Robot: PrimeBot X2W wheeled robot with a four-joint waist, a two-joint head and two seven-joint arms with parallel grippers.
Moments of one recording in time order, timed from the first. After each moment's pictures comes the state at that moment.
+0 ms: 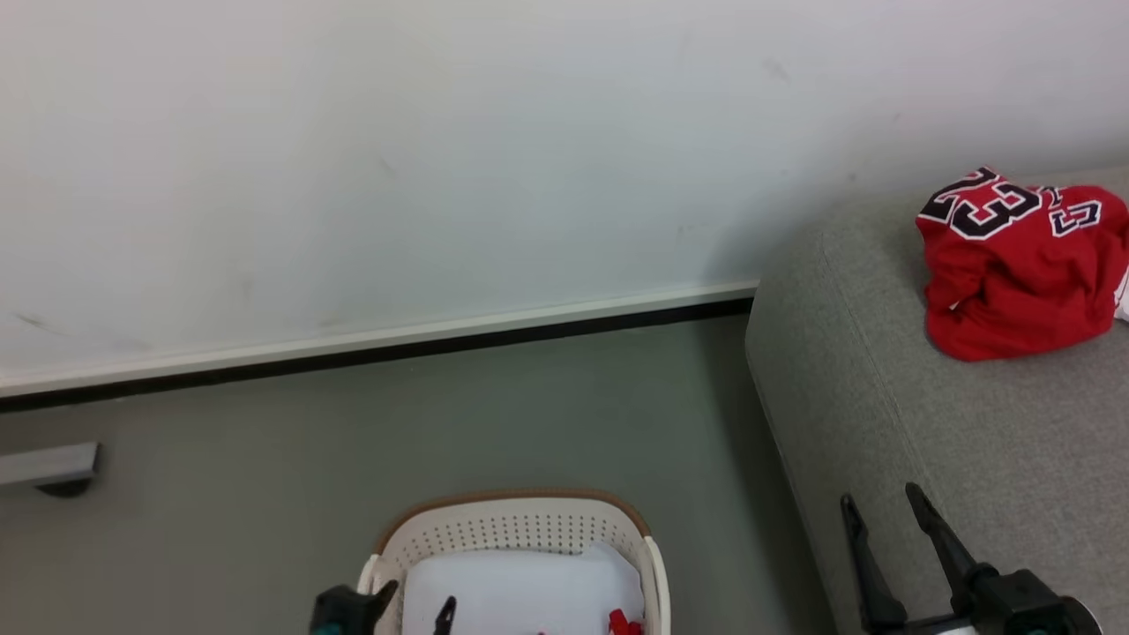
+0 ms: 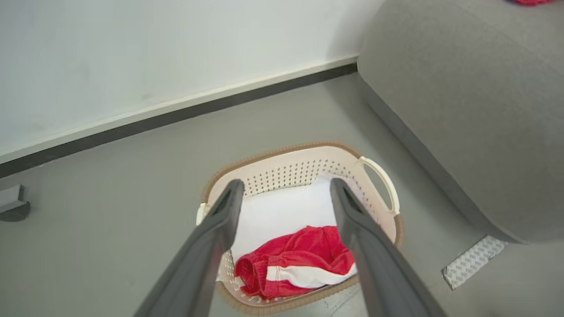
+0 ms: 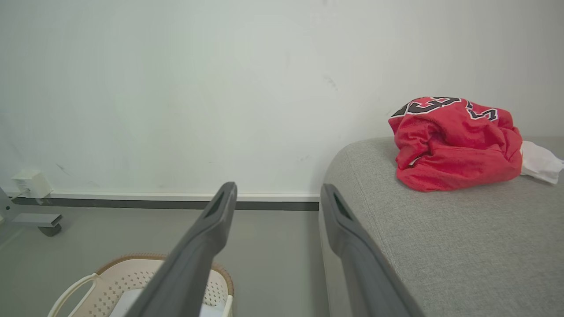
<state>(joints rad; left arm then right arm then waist) -0.06 0.11 -0.16 0.45 -0.06 -0.12 -0.11 -0.04 -0.05 0.12 0.28 0.17 0.13 -0.26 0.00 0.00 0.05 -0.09</state>
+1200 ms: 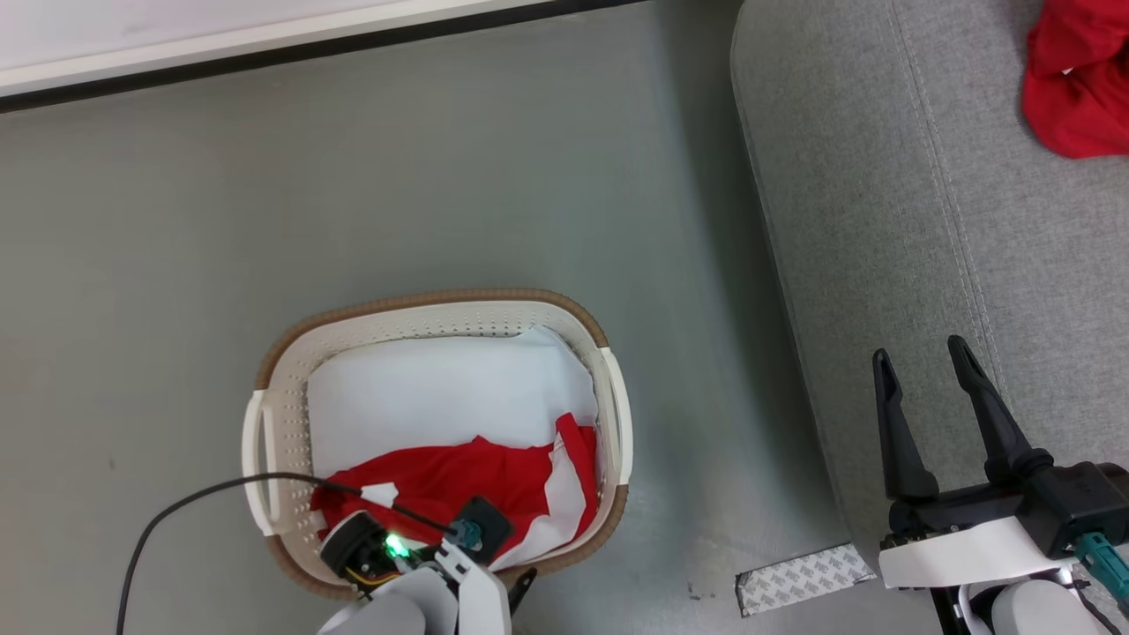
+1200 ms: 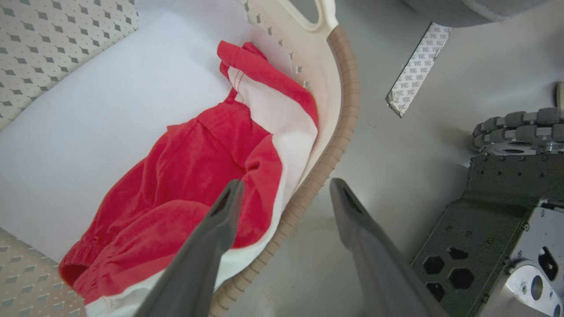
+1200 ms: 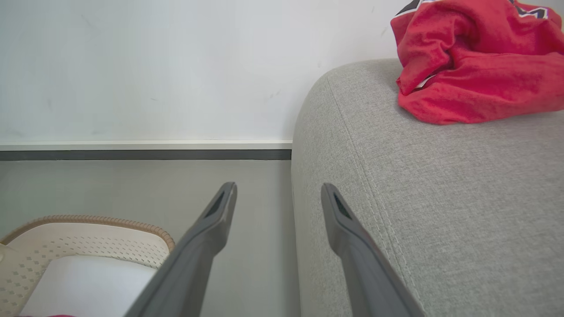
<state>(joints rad) -0.63 0.15 -0.98 1.00 -0.35 -0.13 -0.08 -0.22 -0.05 0.07 0.15 0.15 0.13 -0.26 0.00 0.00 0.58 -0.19</state>
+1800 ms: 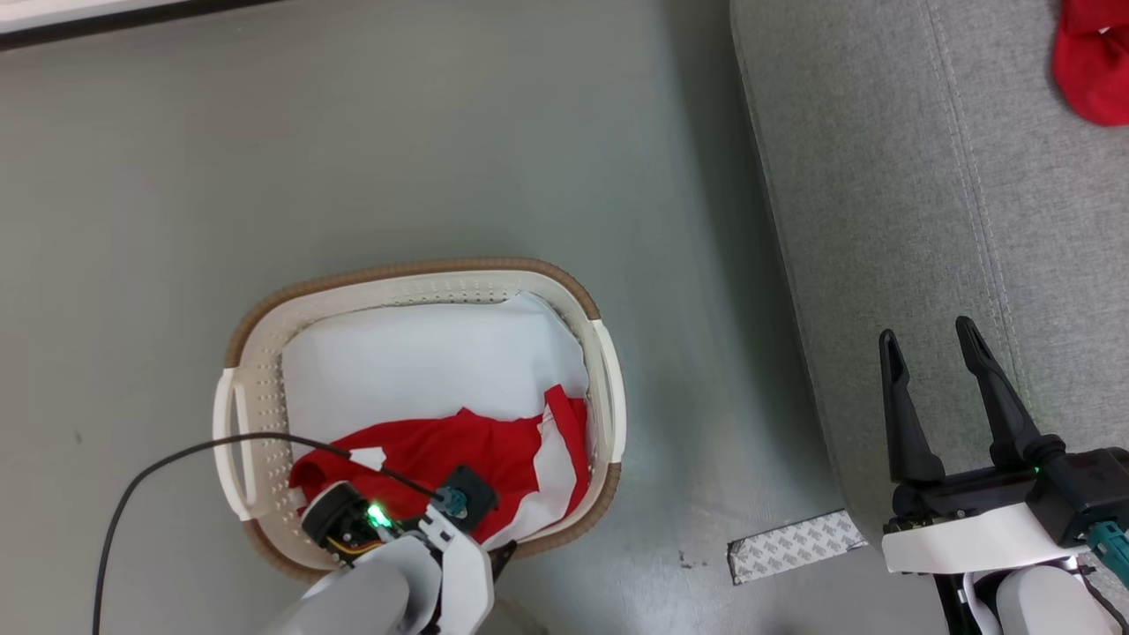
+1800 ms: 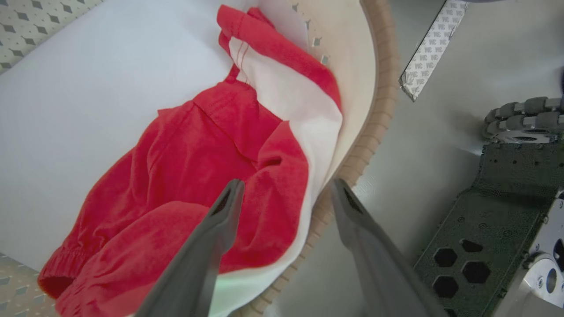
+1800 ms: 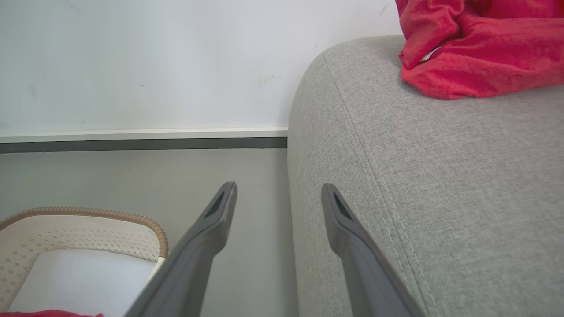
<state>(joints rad) -0.73 0.18 -1.16 1.05 -0.52 -0.13 -0.08 -0.24 -0.05 0.07 0.13 0.17 0.13 -0.26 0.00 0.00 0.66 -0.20</state>
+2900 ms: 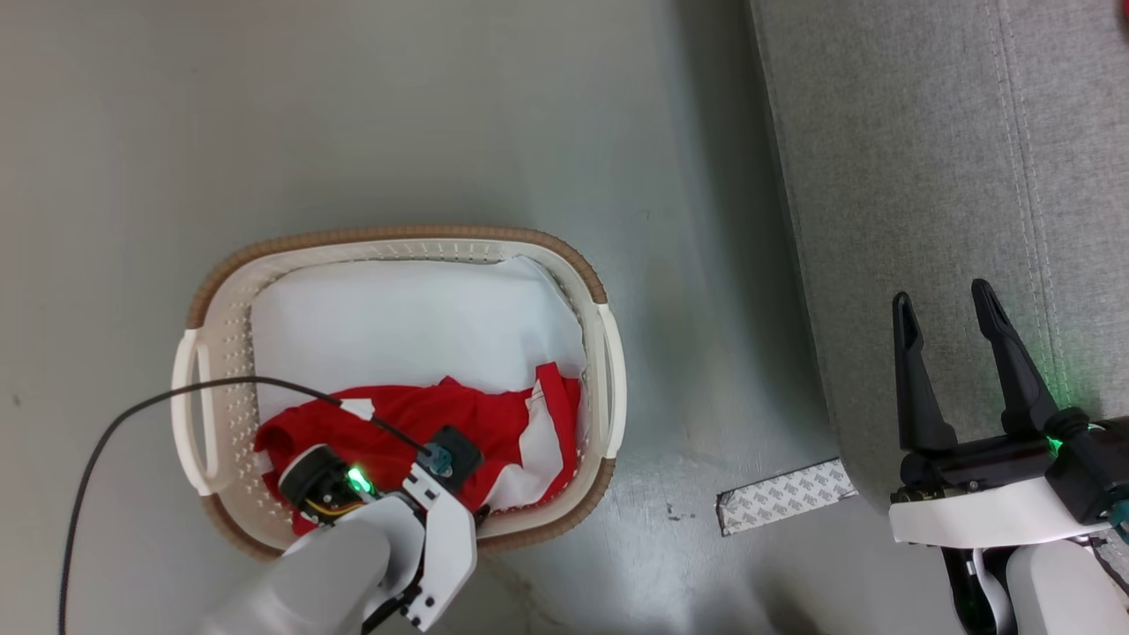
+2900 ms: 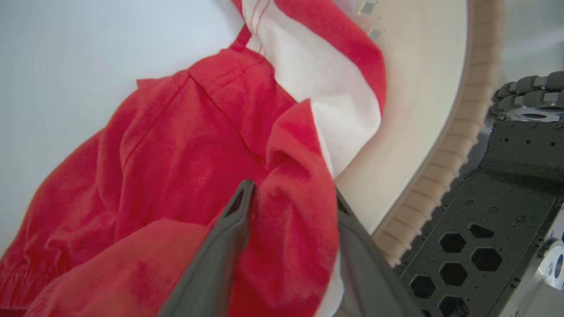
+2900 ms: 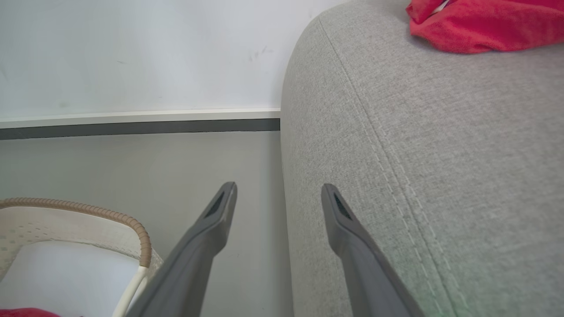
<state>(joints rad) -0.81 0.26 -1.28 0.96 -0.65 -0.13 0.03 -0.29 -0.05 0.07 0.10 0.19 0.13 -0.26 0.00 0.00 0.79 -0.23</state>
